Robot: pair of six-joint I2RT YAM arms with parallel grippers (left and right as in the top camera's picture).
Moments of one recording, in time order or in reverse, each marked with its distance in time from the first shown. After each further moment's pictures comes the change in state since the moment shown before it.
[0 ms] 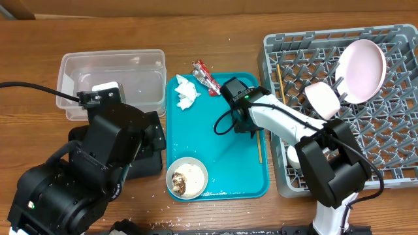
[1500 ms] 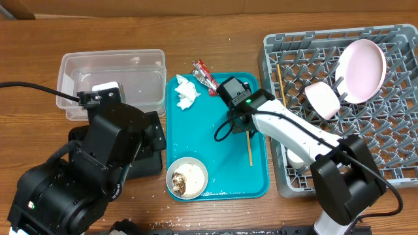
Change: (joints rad) left arm 0.000 0.000 0.000 0.000 0.000 0.000; right arm 0.042 -0.129 -0.027 0.021 0.000 -0.079
